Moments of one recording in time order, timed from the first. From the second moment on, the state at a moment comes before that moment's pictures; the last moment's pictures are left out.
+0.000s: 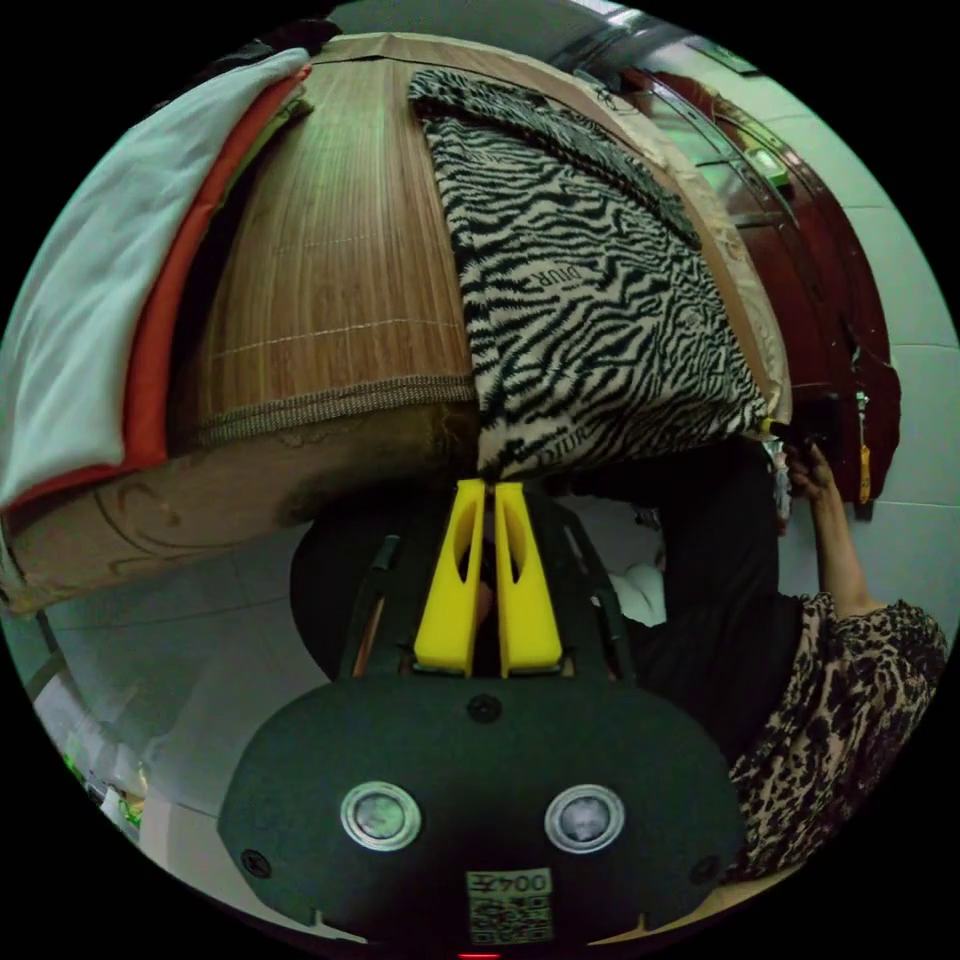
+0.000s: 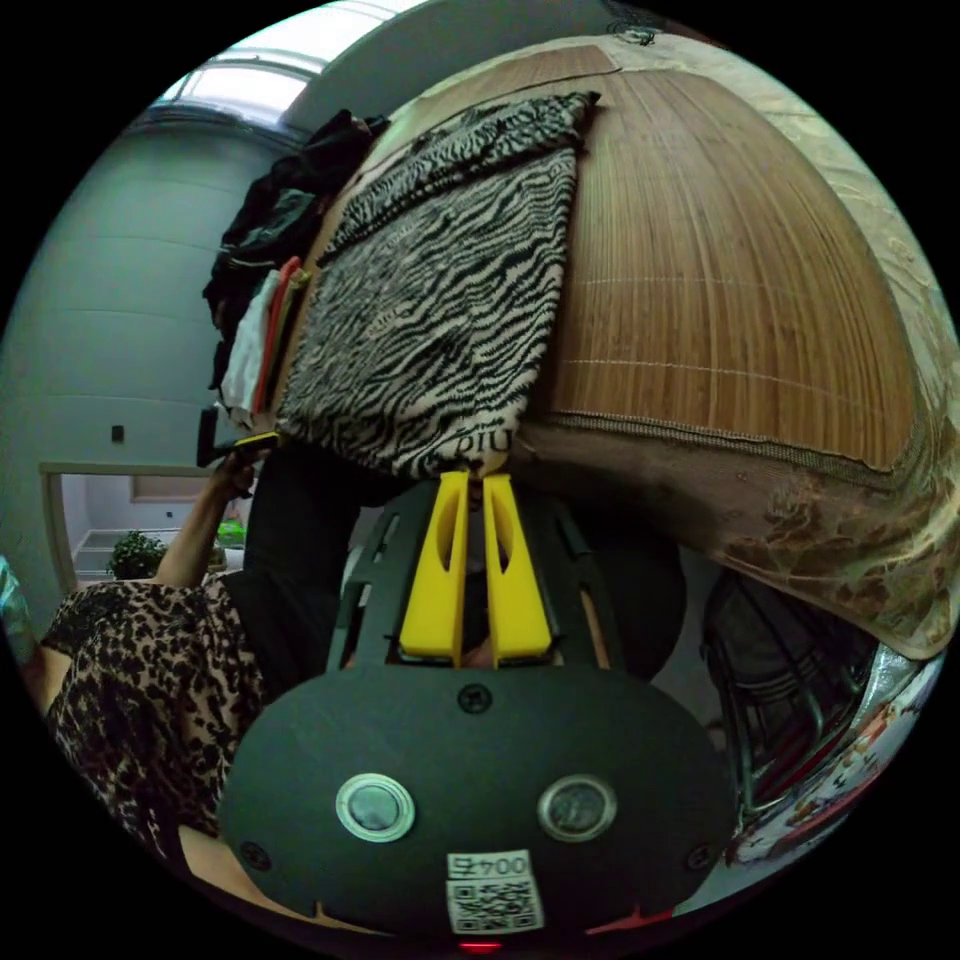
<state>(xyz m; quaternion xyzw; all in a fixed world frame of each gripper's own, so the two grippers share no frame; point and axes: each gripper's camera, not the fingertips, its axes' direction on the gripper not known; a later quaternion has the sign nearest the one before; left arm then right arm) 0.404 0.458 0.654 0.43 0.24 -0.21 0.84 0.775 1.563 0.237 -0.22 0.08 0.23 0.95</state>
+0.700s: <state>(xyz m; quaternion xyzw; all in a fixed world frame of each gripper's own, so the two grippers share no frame) 0.385 0.617 0.712 0.65 0.32 -0.16 0.67 0.731 1.694 0.146 0.05 -0.02 0.17 0.98</state>
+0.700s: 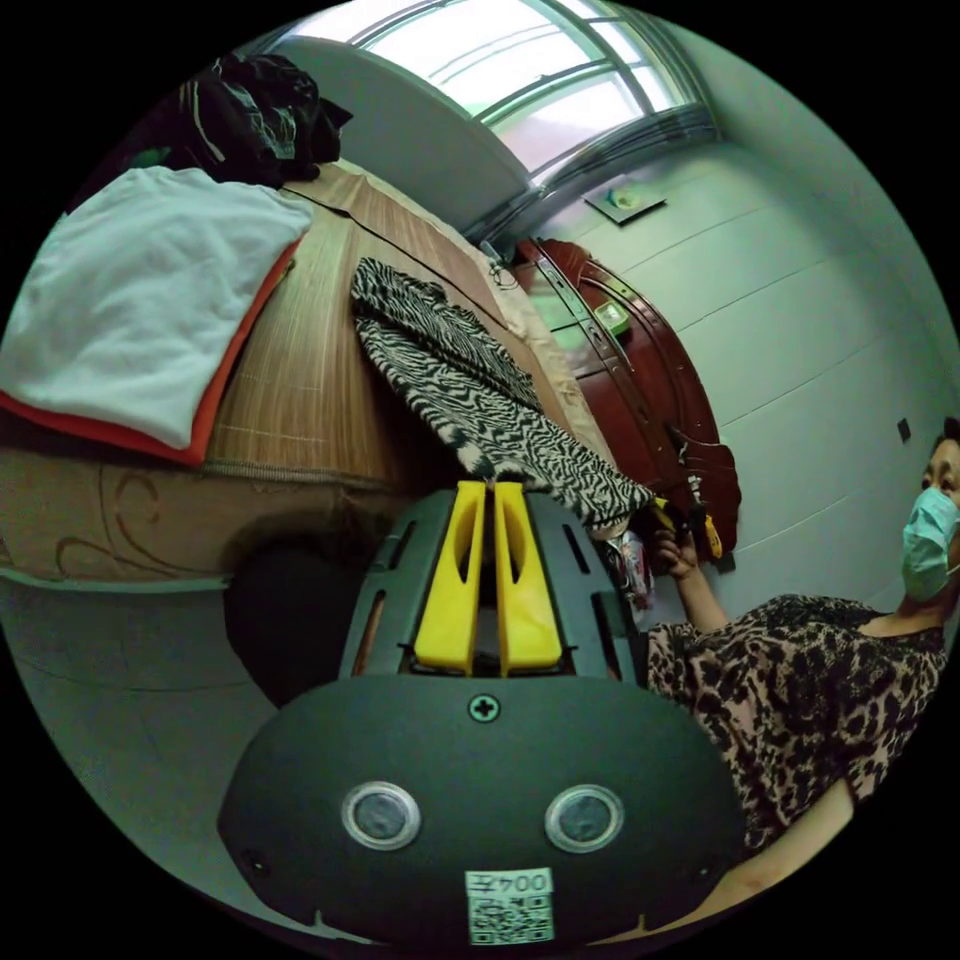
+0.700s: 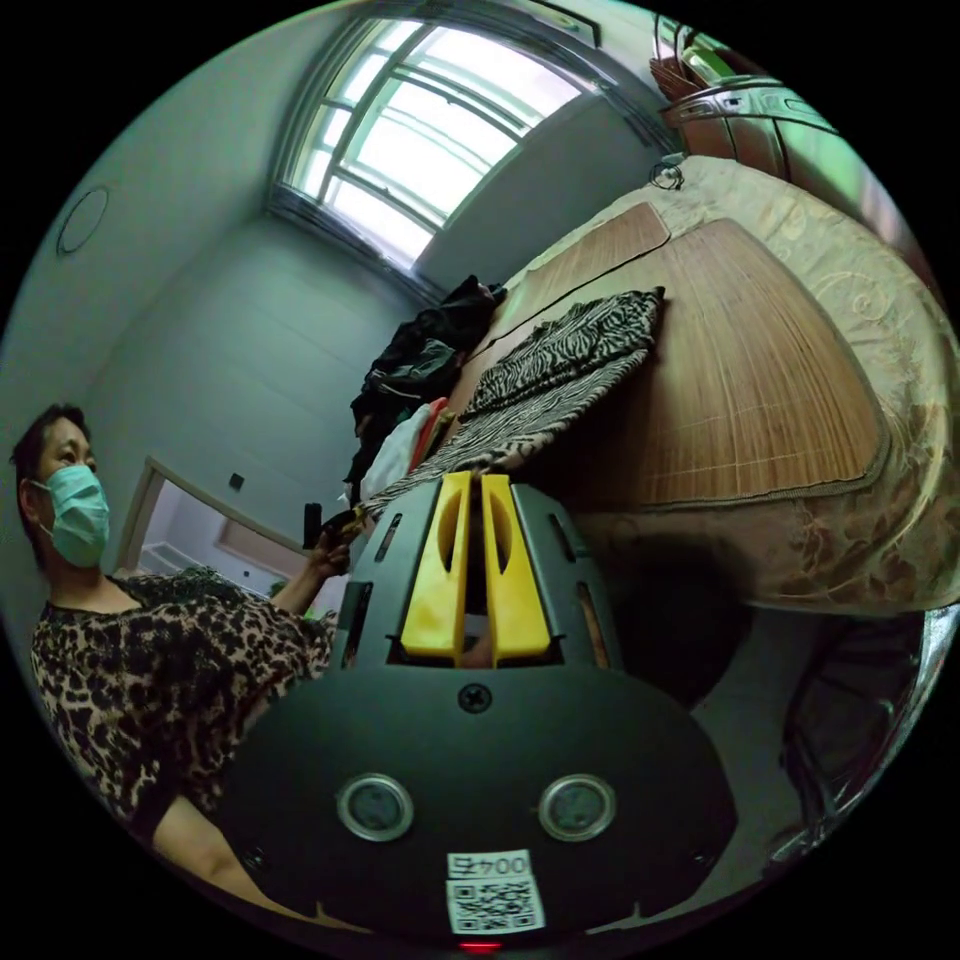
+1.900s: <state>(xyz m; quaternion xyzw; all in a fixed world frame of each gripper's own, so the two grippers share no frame) 0.200 0.551 0.584 0.67 0.36 -0.20 0.62 0.792 1.543 0.130 0.06 0.04 0.21 0.98</state>
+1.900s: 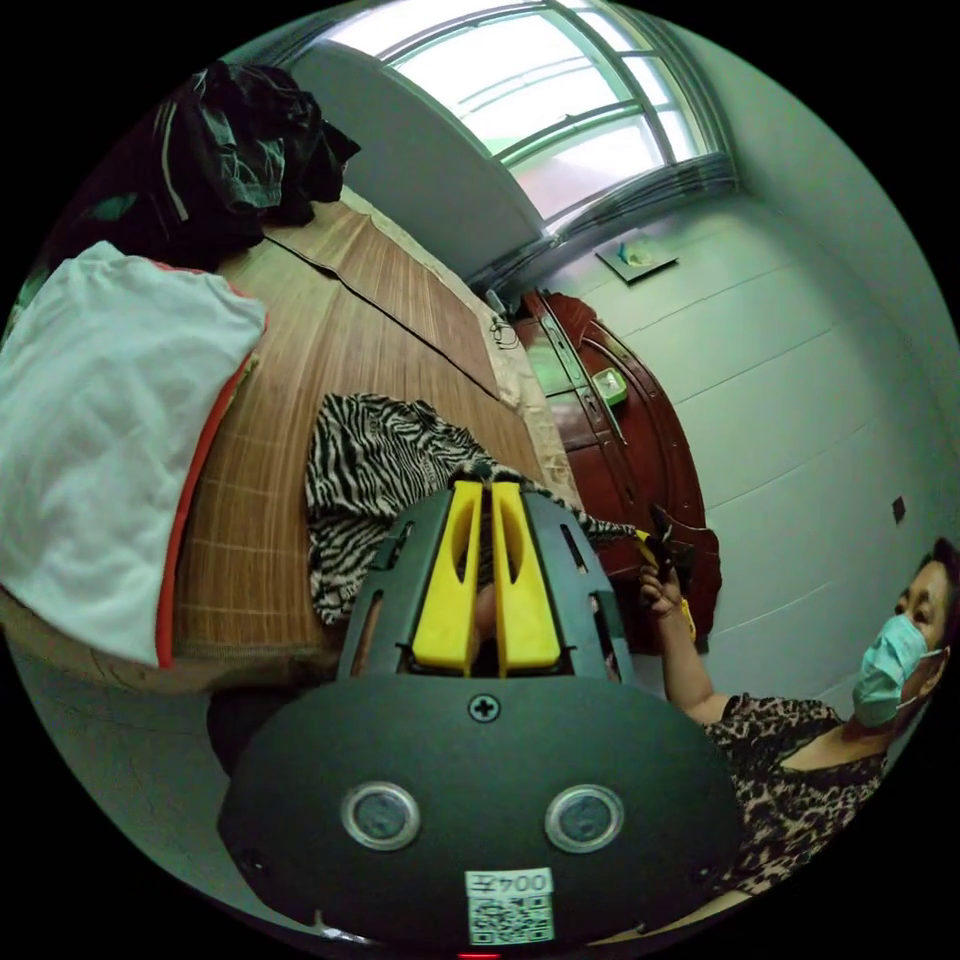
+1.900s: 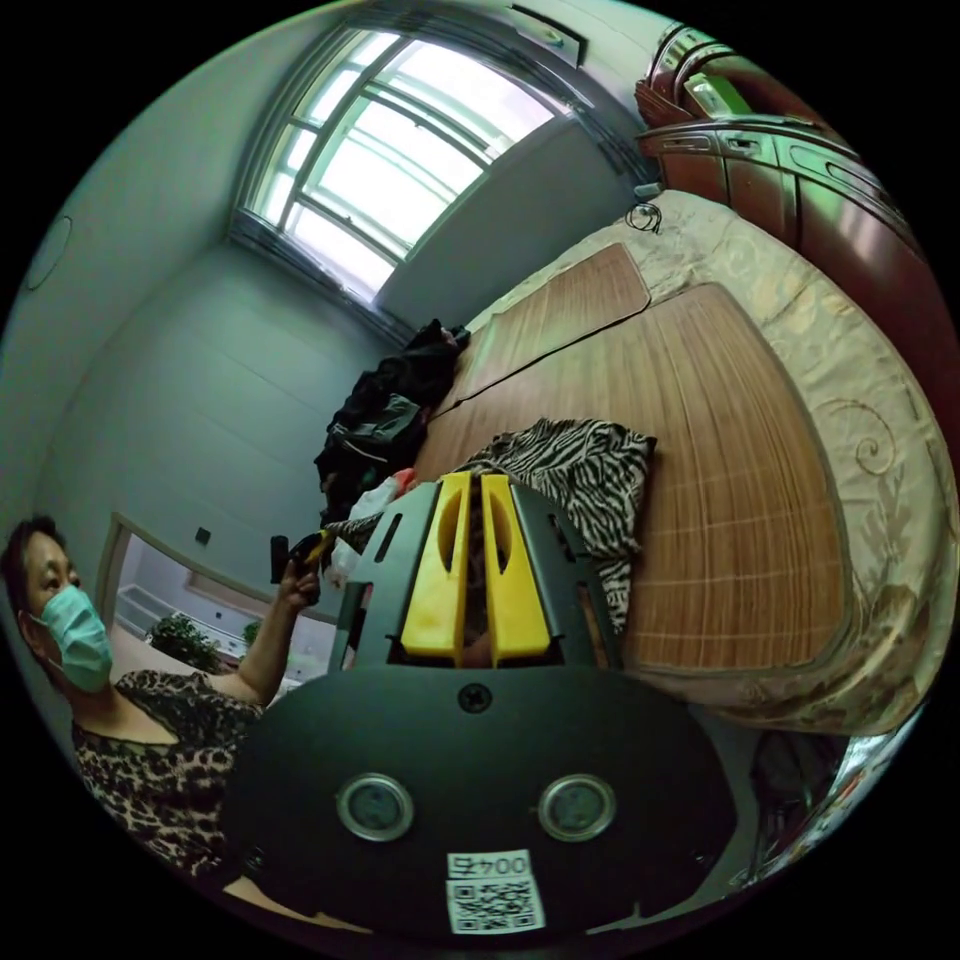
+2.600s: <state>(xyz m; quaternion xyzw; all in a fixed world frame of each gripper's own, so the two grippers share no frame) 0.028 0.316 0.563 0.56 0.44 -0.33 0.61 0.945 1.398 0.253 -0.03 0.08 0.32 0.94</state>
